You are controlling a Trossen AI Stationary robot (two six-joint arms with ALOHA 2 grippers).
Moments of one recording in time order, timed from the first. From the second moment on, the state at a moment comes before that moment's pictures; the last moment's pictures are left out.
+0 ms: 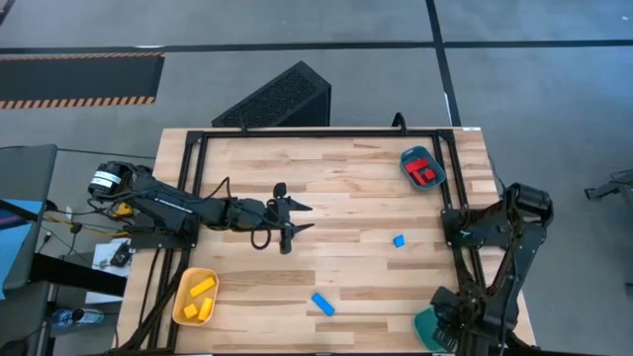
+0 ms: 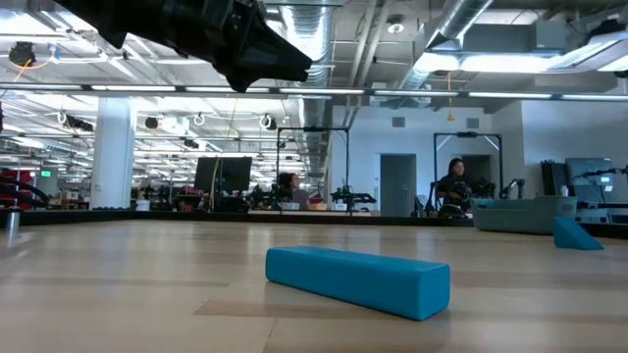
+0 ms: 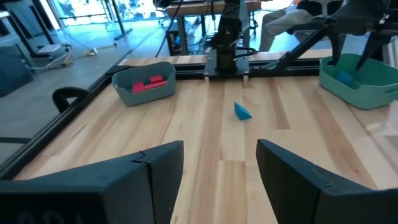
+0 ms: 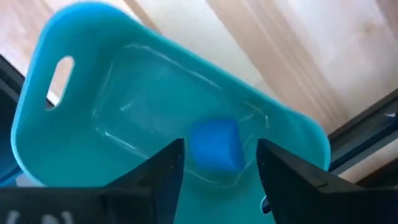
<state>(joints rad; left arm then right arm) -0.15 1.40 0.67 0.48 -0.30 0.01 1.22 1.67 1.14 -1.02 0.07 1.93</state>
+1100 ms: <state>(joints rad) -0.11 1.40 0.67 0.37 -0.30 -0.06 0.43 1.47 0.72 -0.84 0.29 1.30</state>
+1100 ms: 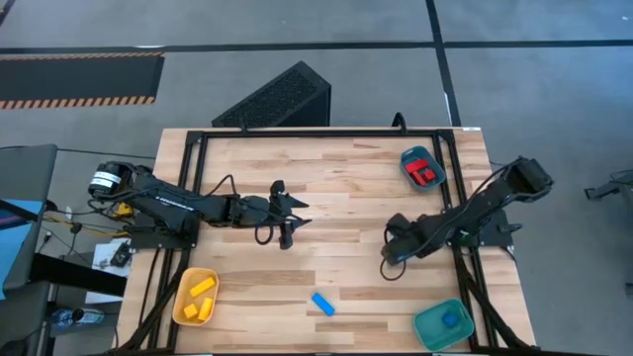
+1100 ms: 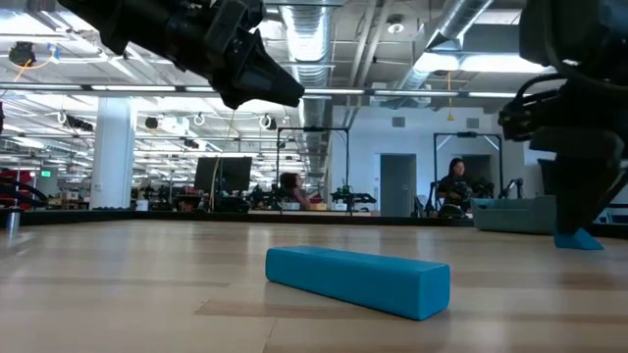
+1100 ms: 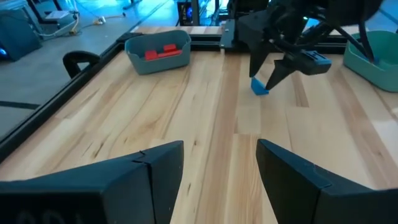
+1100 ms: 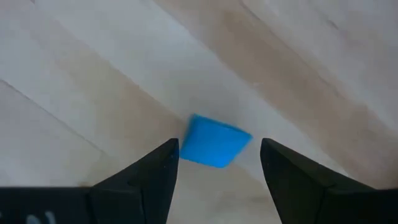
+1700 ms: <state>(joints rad) -0.11 1.40 0.67 0.35 -0.30 -0.06 0.44 1.41 0.58 -0.61 0.28 1.31</state>
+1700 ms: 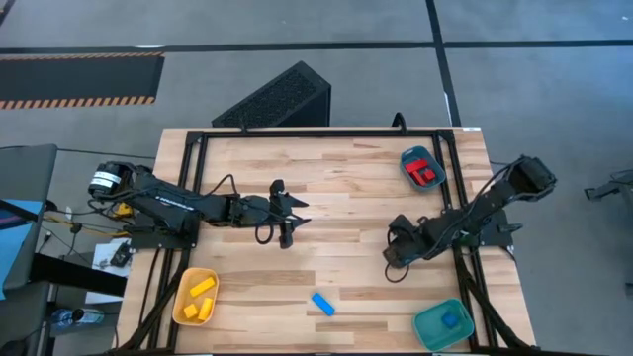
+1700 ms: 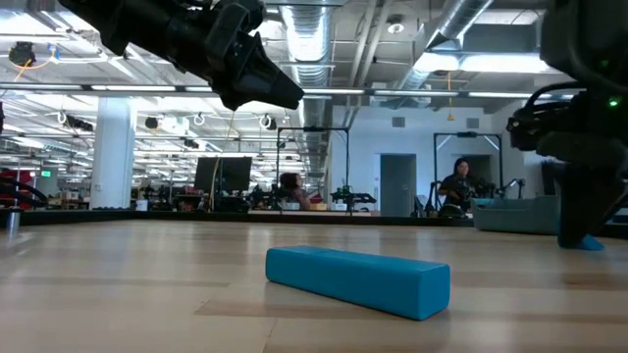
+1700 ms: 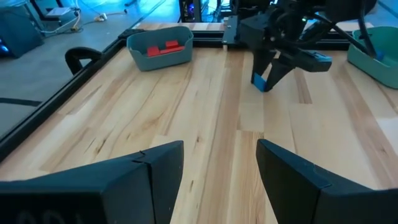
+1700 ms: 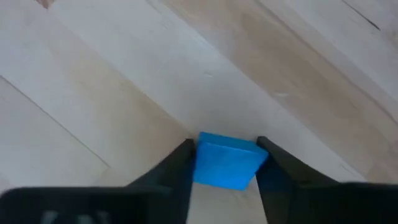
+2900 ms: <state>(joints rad) 0.00 1.40 0.67 0.65 -0.25 -0.07 0.77 1.66 1.20 -0.79 0.41 1.46</state>
